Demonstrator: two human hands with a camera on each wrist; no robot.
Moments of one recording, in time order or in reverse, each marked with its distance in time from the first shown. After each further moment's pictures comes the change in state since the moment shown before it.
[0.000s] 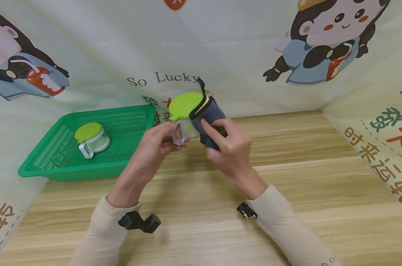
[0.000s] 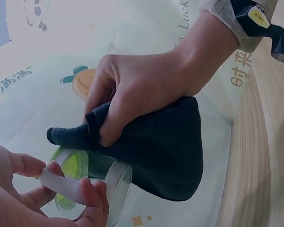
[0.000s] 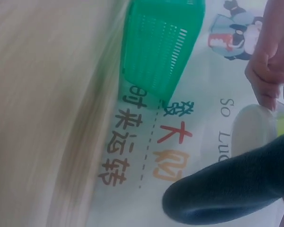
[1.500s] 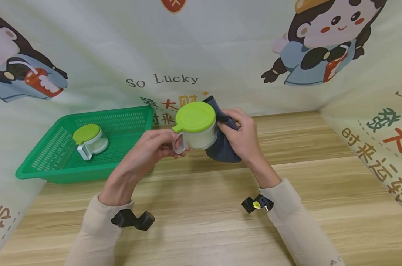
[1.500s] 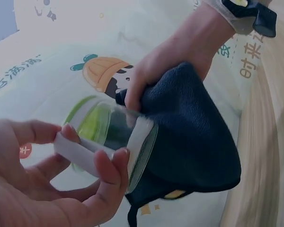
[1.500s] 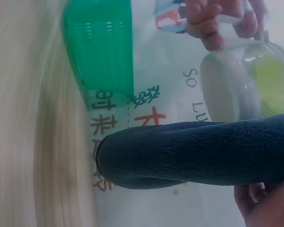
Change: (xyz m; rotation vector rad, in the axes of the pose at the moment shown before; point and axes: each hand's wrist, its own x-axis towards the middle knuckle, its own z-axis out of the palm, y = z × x) left_hand -0.001 0.003 -0.016 0.114 -0.225 -0.007; right_hand 0.020 0.026 -0.020 0.498 -0.232 0.701
